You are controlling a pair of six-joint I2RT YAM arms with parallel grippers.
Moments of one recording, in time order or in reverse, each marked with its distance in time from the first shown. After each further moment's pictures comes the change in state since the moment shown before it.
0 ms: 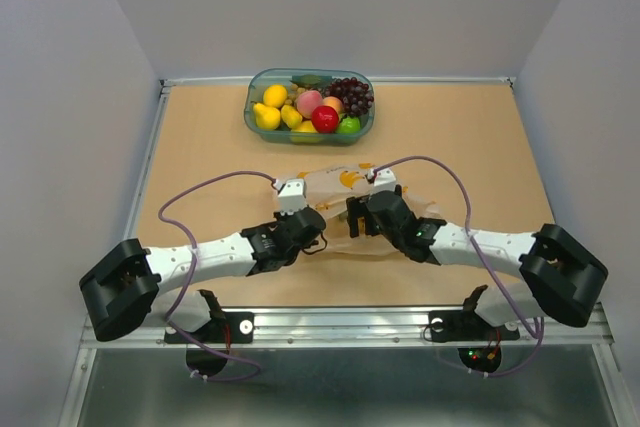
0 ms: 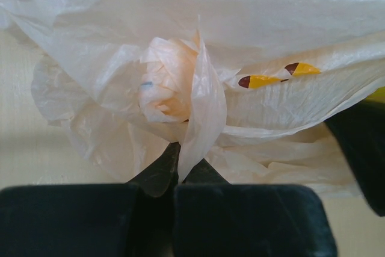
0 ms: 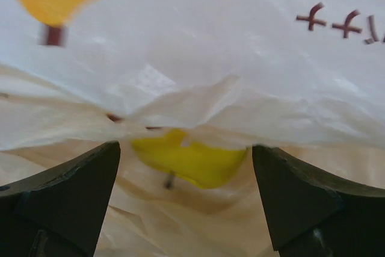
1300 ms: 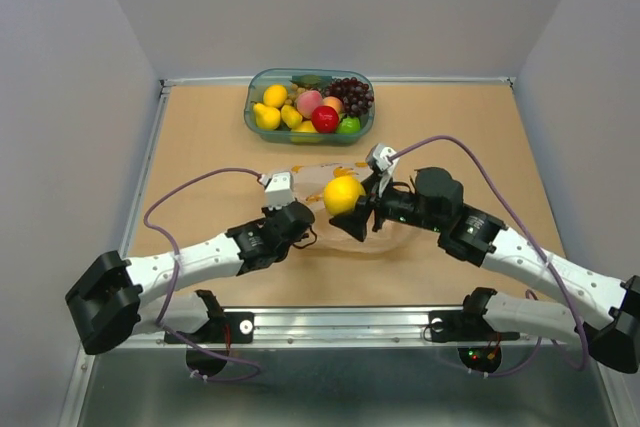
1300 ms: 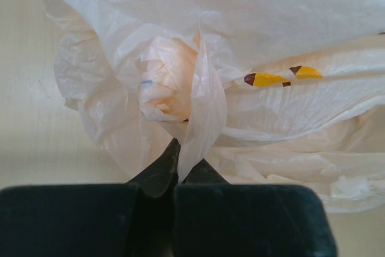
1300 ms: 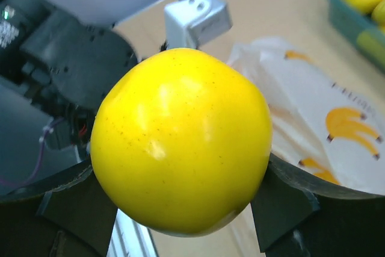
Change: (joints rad) left arm 0.055 -0.066 -0.003 -0.050 -0.042 0.029; right arm 0.002 -0.360 0.175 -0.141 -0.689 -0.224
